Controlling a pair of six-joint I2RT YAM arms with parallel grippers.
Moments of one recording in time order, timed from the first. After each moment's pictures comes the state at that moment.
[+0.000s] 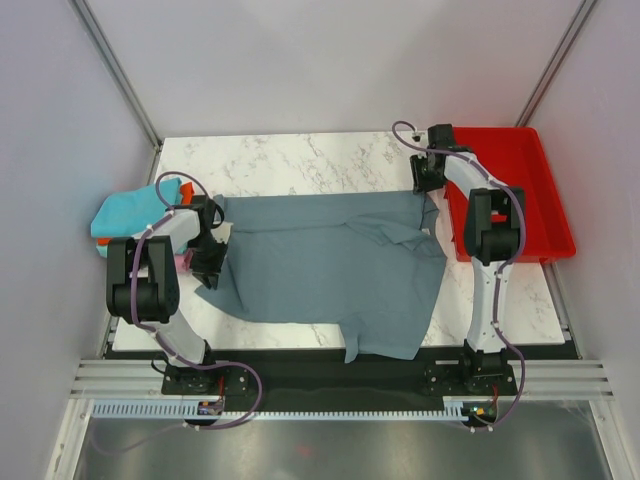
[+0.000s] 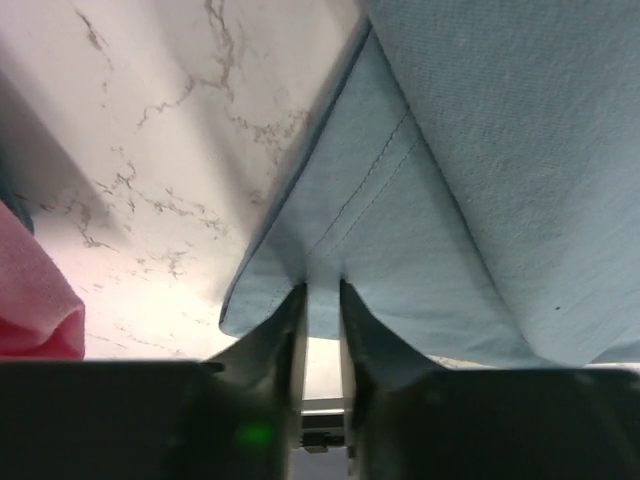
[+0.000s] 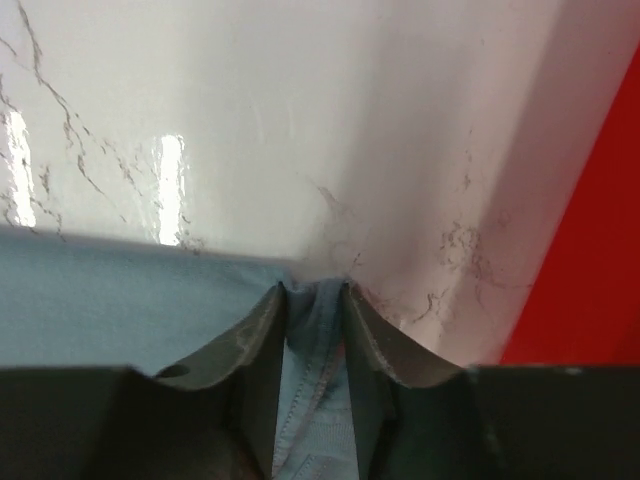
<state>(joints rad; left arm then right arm) 0.02 1.71 1.02 -0.89 -0.03 0.20 0.07 2.31 1.87 -0.58 -0.07 -0.08</state>
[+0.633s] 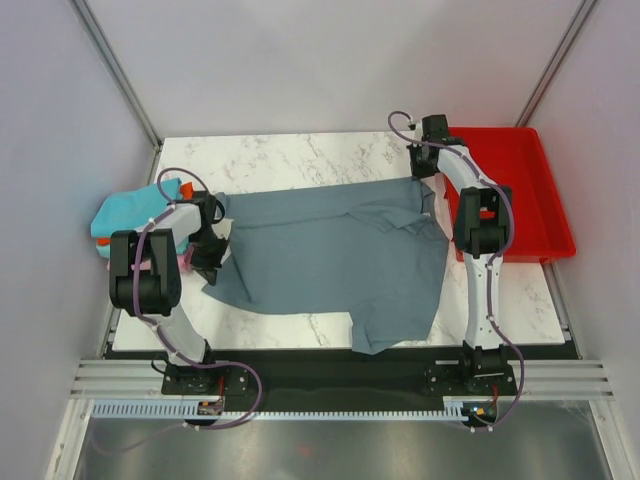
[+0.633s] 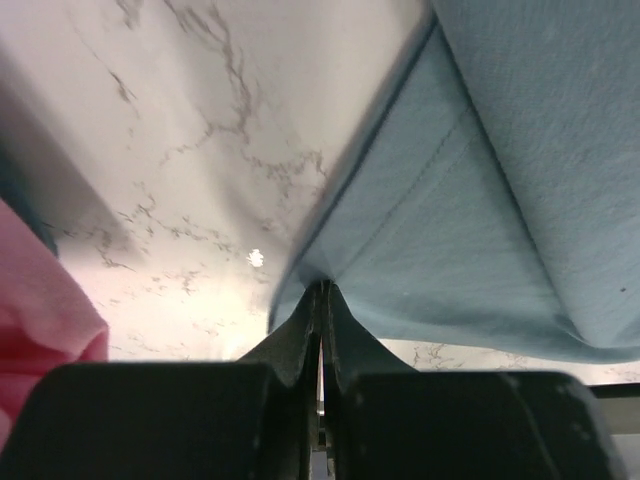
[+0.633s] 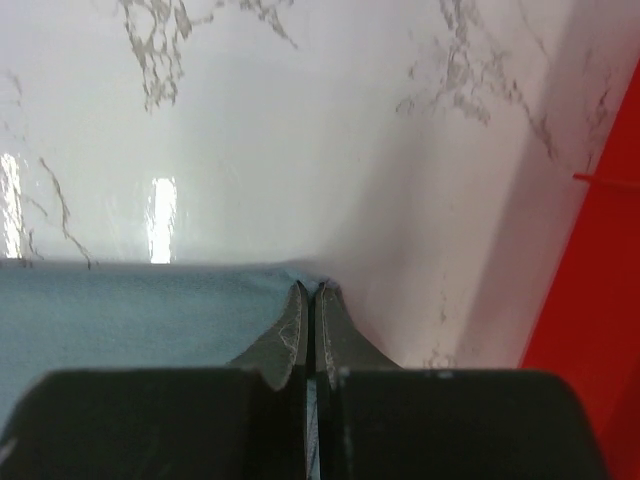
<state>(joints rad) 0.02 1.76 1.07 -0.91 -0.02 0.20 0.08 2.47 2.14 -0.62 -0.04 -0.07</state>
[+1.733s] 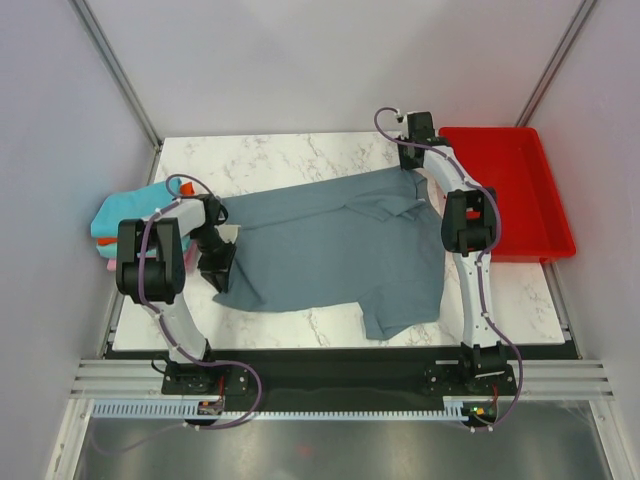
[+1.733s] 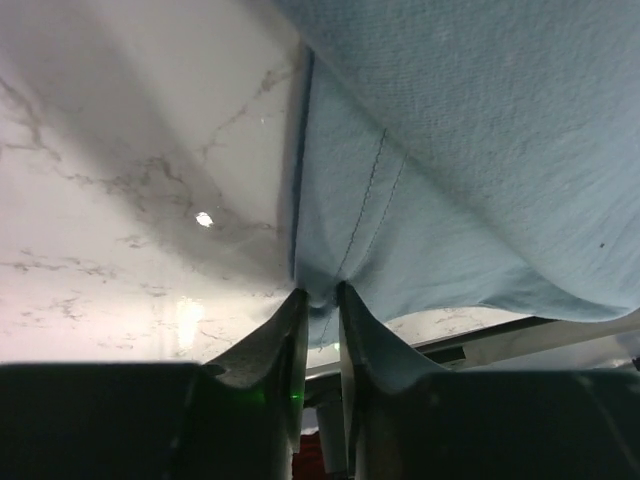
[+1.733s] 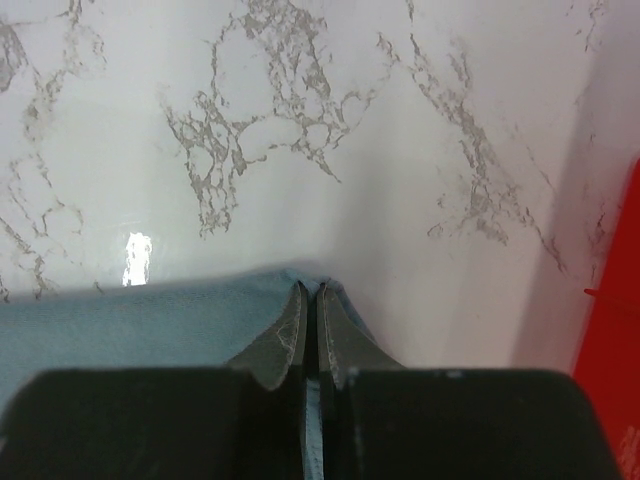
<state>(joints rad) 0.02 1.86 1.14 -1.04 0.13 0.21 0.14 2.60 2.31 -0.53 0.05 -0.06</state>
